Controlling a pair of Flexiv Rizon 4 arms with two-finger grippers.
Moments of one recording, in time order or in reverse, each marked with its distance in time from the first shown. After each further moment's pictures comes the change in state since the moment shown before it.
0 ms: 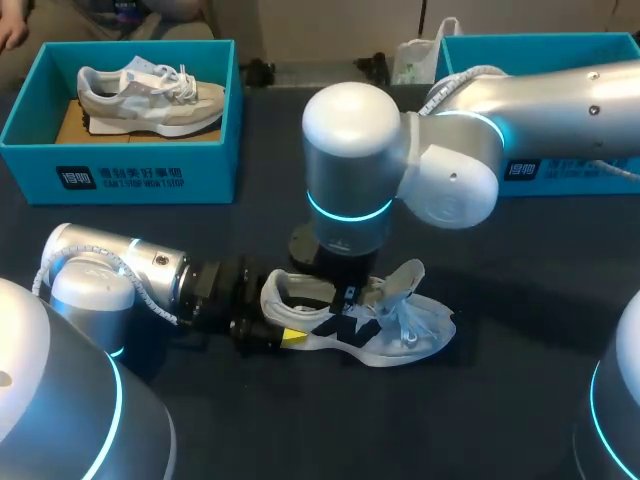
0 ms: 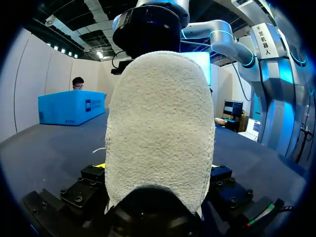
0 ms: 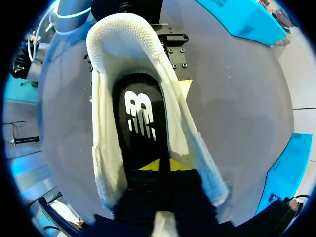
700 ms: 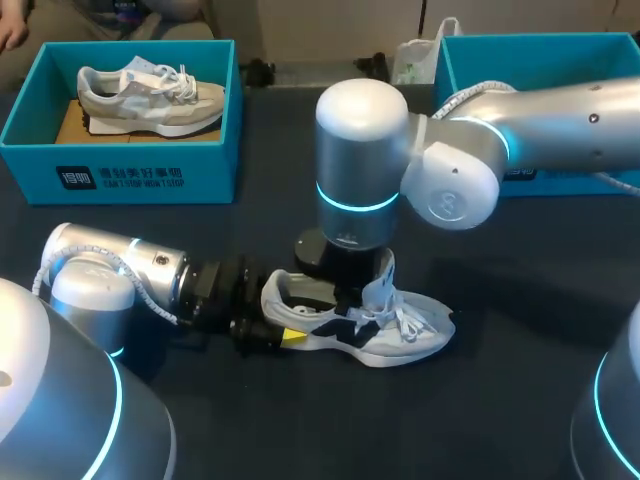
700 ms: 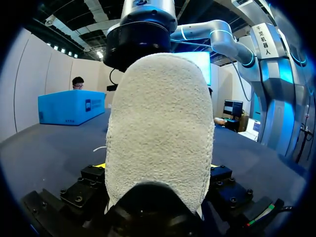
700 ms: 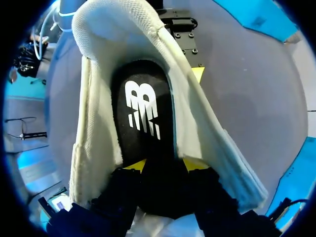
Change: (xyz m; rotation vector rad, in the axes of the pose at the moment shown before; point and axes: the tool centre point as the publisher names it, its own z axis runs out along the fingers) left arm 0.000 0.001 0.000 -0.002 0.000 0.000; right arm 0.008 -0.005 0.020 0.023 0.138 -0.028
